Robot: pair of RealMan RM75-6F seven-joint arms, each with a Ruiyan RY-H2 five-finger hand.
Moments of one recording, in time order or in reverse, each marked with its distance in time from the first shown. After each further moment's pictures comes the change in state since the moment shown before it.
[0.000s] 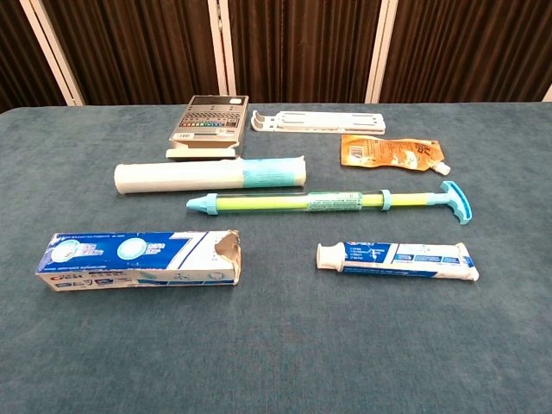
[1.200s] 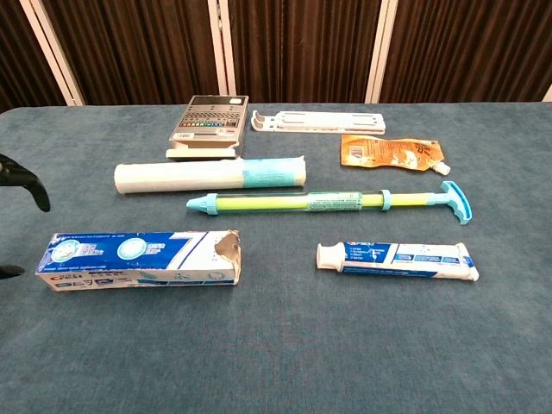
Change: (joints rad) left arm -0.214 -0.560 -0.005 0.156 -0.154 -0.063 0.489; right arm -0.006 0.012 -0.012 0.004 -0.016 0.006 -0.004
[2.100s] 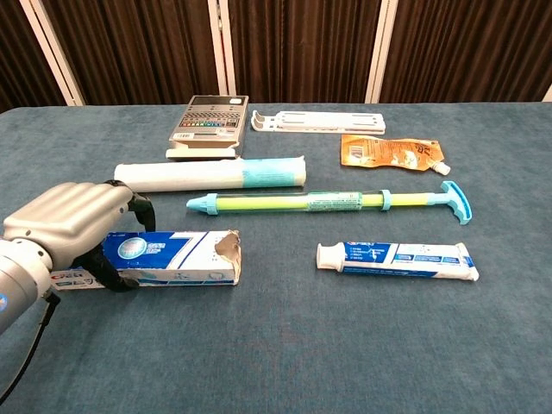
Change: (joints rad) left arm -0.141 -0.295 -0.028 0.237 -0.024 -0.067 0.058; right arm -0.010 0.010 -0.006 0.062 0.010 0.002 0.052
